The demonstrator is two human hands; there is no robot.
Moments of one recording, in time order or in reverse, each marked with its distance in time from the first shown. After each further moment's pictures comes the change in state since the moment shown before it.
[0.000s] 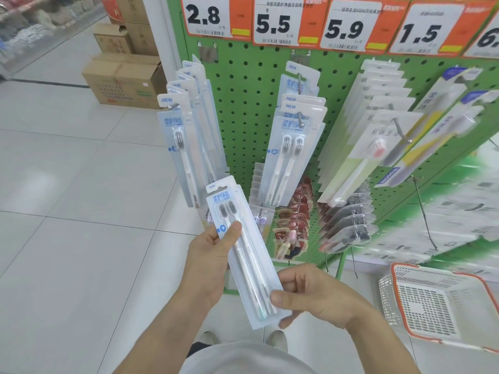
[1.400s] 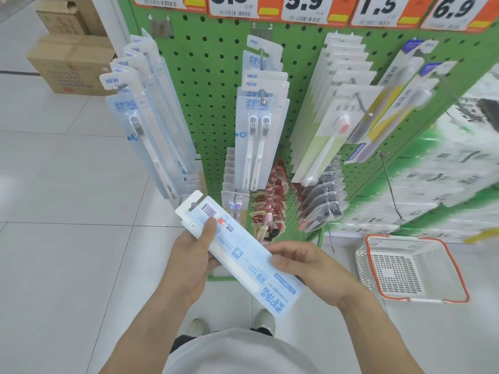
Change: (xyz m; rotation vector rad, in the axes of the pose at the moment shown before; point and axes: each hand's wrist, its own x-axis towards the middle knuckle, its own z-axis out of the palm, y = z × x) left_hand 0.004 -0.021 -0.001 0.048 -0.027 -0.100; right_hand -0.017 0.025 -0.017 0.153 0.267 -0.085
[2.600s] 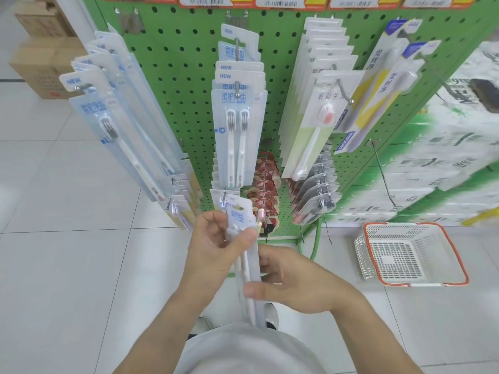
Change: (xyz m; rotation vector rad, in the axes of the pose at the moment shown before) left_hand -0.008 -0.013 0.034 0.164 -0.121 0.306; right_hand -0.005 -0.007 0.022 -0.350 -0.158 -0.117
